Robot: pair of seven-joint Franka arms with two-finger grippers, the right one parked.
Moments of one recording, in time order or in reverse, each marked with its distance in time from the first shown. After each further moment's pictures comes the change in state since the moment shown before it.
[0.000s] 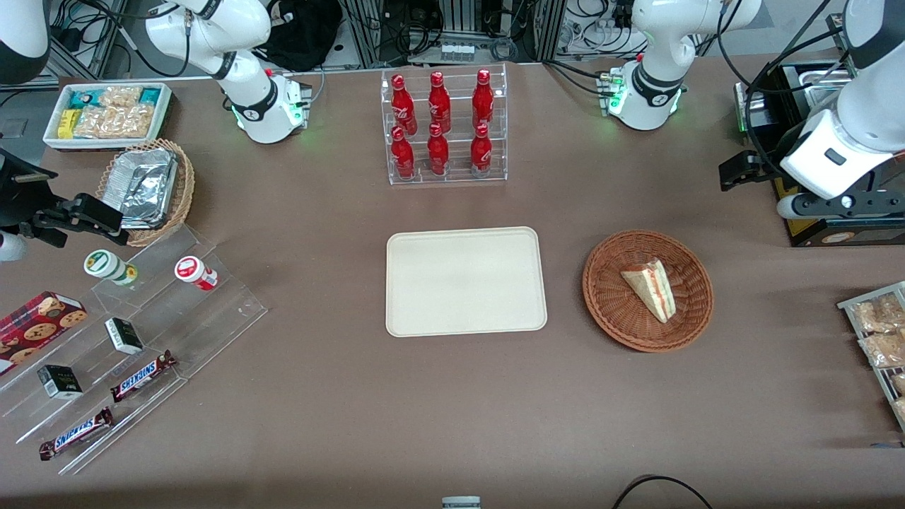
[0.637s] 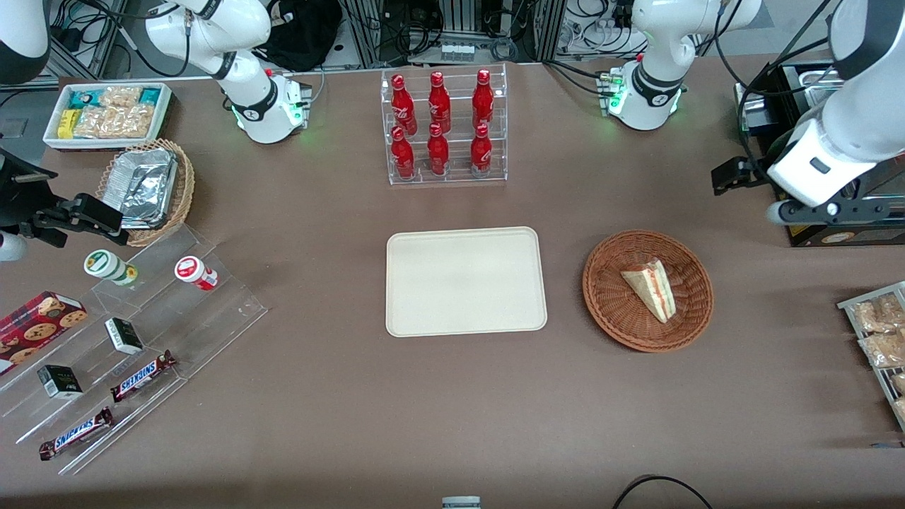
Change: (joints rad) arm 0.000 0.011 -0.002 -0.080 0.008 0.082 0.000
